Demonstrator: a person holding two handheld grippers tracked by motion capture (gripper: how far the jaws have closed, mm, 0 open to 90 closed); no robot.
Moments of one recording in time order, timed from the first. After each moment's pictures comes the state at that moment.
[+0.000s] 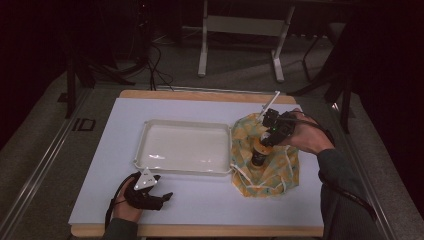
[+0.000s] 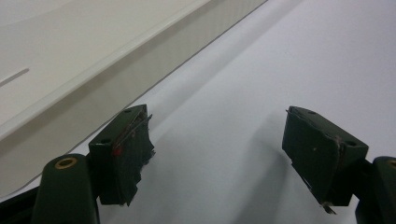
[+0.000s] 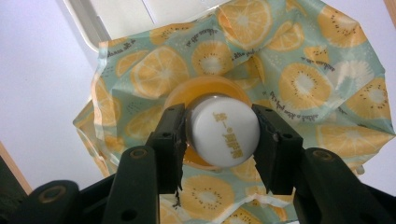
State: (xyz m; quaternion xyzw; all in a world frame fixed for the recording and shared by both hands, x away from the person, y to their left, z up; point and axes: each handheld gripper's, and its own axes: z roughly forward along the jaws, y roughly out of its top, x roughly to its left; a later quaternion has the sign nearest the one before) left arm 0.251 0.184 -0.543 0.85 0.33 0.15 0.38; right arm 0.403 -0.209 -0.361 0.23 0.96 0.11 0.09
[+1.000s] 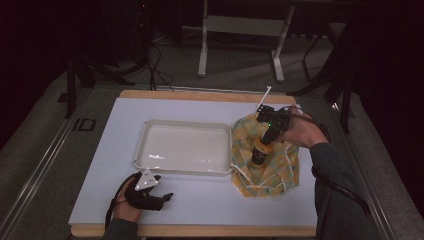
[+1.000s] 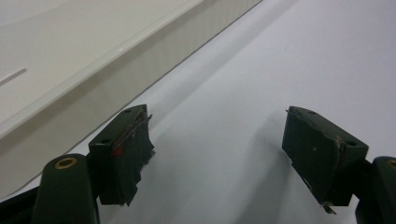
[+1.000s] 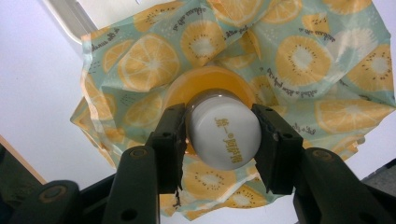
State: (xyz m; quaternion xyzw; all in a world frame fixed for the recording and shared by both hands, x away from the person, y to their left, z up) left arm 0.251 0.183 -0.543 0.85 0.33 0.15 0.38; right arm 0.415 -0.196 -0.358 0.28 0.96 0.04 0.07
